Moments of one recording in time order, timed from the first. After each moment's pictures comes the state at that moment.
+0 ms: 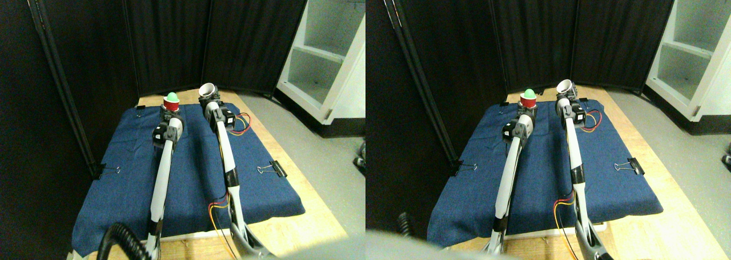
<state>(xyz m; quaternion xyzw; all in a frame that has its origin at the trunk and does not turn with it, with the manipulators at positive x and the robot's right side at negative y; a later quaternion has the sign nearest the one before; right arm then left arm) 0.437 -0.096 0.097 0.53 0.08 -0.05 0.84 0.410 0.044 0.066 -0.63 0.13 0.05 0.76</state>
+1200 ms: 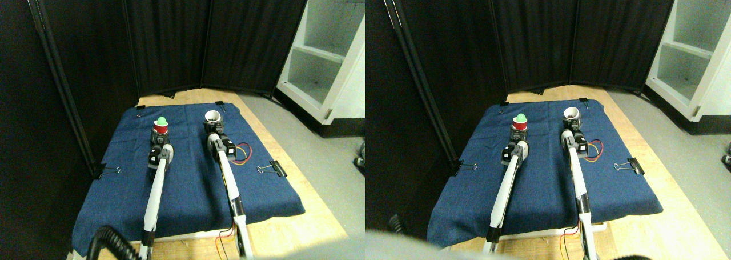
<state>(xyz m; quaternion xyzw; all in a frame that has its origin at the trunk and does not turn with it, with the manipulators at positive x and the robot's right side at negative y) 0.419 -0.122 0.023 0.60 0.07 -0.13 0.79 0.420 0.088 -0.026 -0.62 0.12 0.15 0.77</state>
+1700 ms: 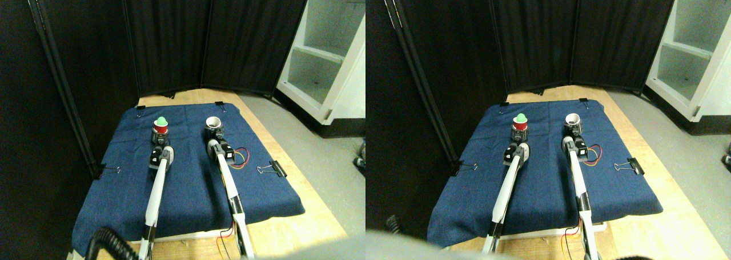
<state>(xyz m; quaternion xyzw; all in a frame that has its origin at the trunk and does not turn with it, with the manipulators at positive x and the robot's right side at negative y) 0.426 -0.131 -0.005 0.62 0.07 -0.16 0.77 0.432 0.086 -0.033 -0.63 0.10 0.14 0.76</state>
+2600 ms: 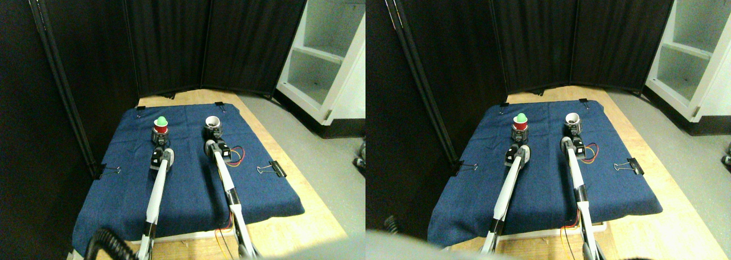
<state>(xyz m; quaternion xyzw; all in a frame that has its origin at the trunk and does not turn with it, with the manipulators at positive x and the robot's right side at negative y) 0.441 -0.131 -0.013 0.62 0.05 -0.17 0.77 0.436 0.089 -0.043 -0.63 0.08 0.14 0.76</state>
